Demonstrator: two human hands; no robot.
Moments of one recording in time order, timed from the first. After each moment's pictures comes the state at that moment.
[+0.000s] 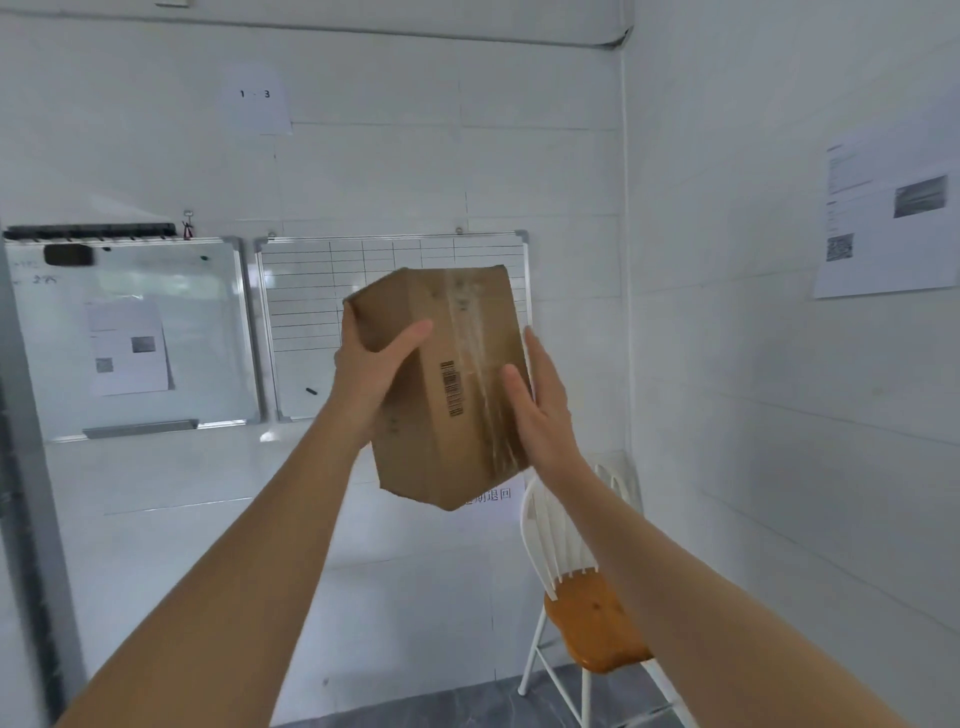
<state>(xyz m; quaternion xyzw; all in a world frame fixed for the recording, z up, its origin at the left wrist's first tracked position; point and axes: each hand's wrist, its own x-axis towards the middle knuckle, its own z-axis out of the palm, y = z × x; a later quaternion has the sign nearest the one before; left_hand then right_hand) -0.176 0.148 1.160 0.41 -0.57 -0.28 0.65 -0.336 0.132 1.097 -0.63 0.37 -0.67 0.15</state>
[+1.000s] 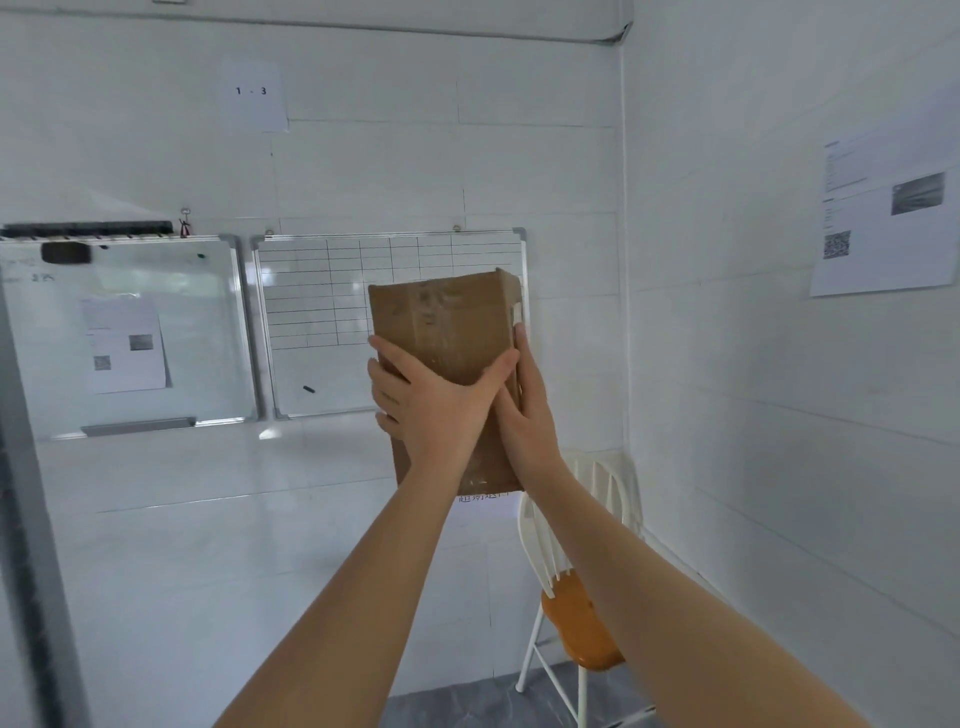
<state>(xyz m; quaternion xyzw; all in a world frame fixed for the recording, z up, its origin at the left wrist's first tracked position) -0.260 0.161 1.127 0.56 -0.53 -0.09 0.63 -0.334 0.134 1.092 -0.62 0.32 -0.69 0.20</state>
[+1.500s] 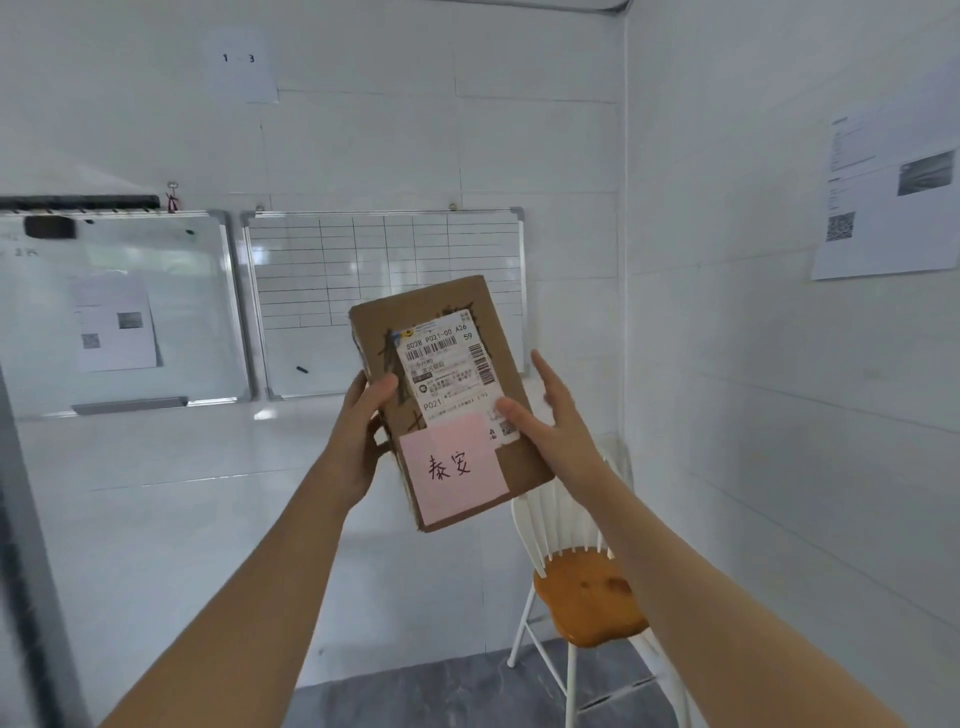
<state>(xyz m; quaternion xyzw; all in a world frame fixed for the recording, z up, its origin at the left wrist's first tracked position) -0.182 0.121 1.084 0.33 -0.55 -0.45 0.62 -0.385 0.138 1.067 -0.64 0.44 -0.57 0.25</state>
